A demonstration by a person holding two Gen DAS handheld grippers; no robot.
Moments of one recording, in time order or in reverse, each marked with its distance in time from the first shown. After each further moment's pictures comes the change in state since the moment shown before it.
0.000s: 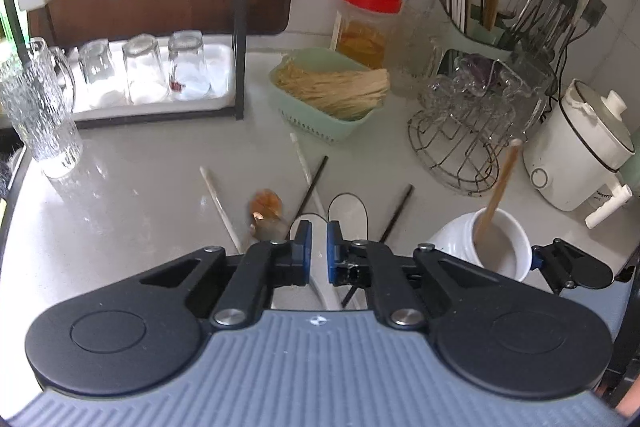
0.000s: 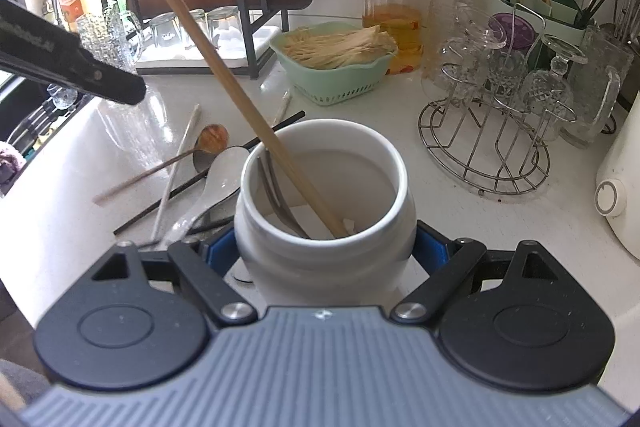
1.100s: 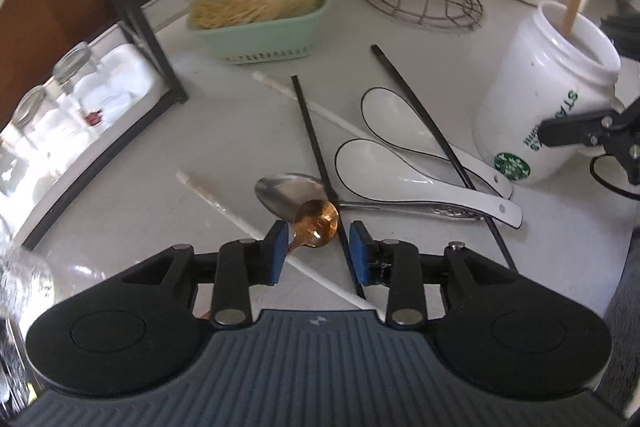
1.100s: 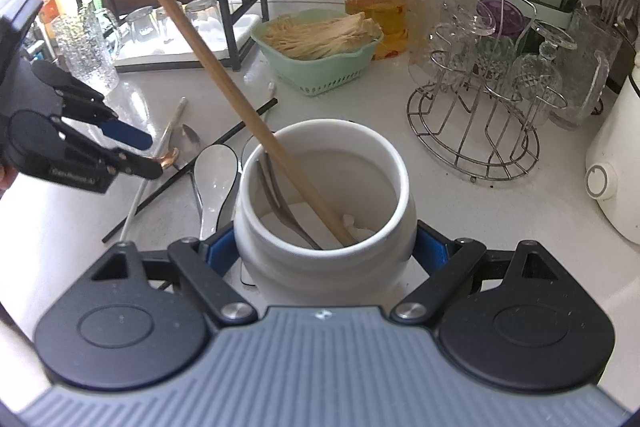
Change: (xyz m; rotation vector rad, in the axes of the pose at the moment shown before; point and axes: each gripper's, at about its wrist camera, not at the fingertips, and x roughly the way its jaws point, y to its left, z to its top) left arm 0.101 0.051 -0.009 0.630 0.178 -0.115; right arm 0.005 0.008 0.010 0.061 0.065 -0.071
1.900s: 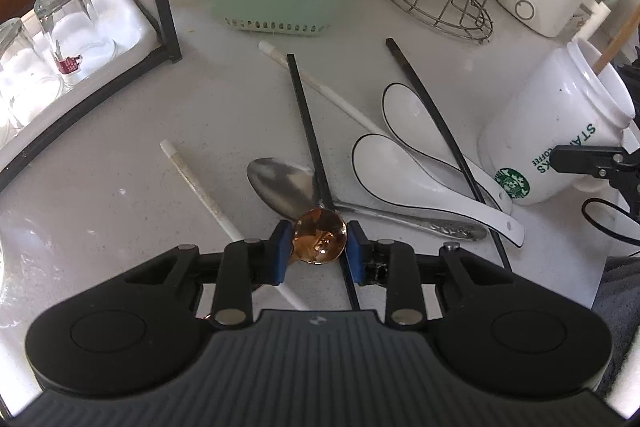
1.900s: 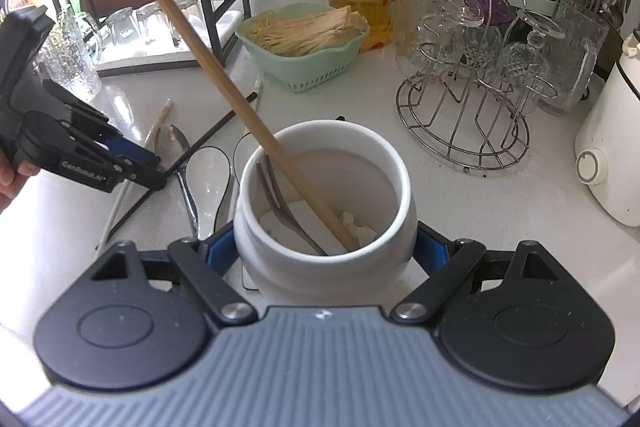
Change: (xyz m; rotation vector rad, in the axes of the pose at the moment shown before) left arm 0.022 0.033 -0.003 -0.158 0.036 -0.154; right arm 0.003 0.005 0.007 0.039 0.031 -0.044
